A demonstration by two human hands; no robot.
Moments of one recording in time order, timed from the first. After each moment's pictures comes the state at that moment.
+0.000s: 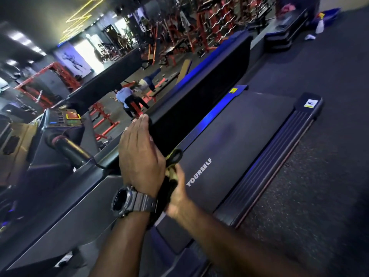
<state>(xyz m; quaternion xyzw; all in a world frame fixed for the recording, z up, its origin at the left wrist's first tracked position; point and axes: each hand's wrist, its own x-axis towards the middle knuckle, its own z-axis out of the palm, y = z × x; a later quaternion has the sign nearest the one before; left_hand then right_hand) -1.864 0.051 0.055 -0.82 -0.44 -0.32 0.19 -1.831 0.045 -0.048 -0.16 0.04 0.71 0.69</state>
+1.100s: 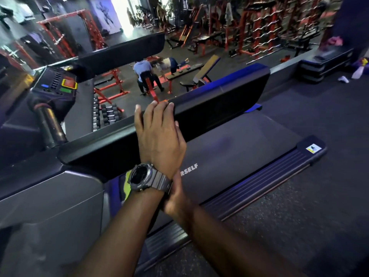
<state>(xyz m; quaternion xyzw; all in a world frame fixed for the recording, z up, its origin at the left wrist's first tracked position) -1.744 0.076 0.058 -0.74 -0.57 -0.30 0.21 -1.726 0.050 -0.060 -0.28 -0.09 0.76 0.58</state>
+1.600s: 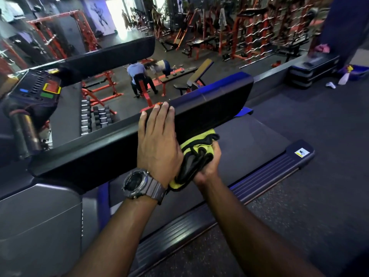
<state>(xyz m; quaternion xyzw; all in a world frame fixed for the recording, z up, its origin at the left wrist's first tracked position) -1.710 0.083 0.052 -0.78 -0.54 -0.25 0.20 -1.628 0.106 -0.044 -0.19 -0.07 0.65 0.73</state>
